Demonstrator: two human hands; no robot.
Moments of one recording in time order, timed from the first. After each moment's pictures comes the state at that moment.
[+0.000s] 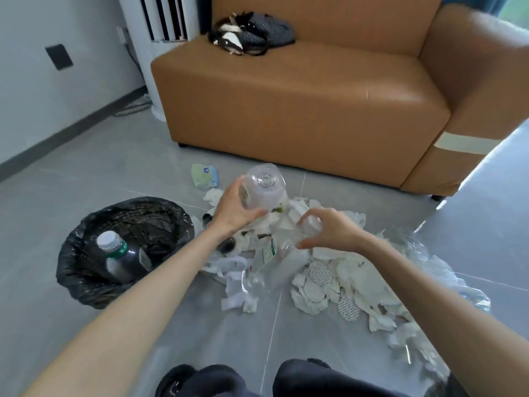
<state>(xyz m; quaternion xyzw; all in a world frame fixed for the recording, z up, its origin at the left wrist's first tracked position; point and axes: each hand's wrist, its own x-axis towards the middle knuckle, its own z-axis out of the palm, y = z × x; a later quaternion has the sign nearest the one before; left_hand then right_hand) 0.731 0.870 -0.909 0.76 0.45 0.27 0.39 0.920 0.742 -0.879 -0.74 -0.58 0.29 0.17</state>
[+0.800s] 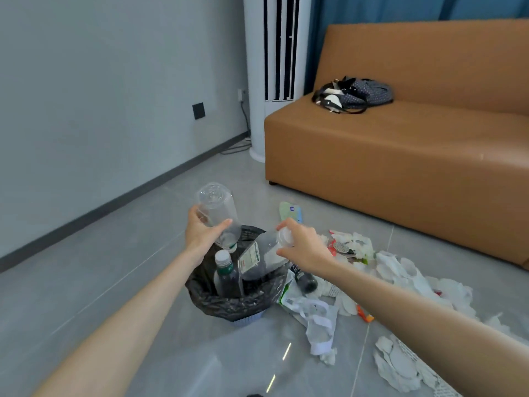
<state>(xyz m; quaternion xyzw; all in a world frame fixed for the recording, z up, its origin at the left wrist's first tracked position) 0.483 0.920 -0.878 0.50 0.64 0.46 0.35 0.703 0.838 -0.838 -0.64 -0.69 0.26 0.23</state>
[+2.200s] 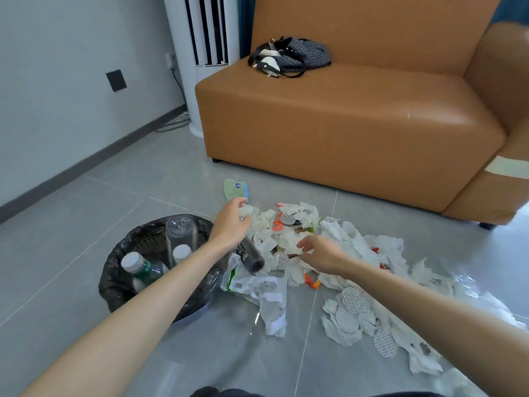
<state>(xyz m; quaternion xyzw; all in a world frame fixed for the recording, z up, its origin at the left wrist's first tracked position) 0.668 0.907 -0.902 0.74 0.54 0.24 0.32 0.854 0.806 -0.909 -0.76 -0.58 0.30 0.09</state>
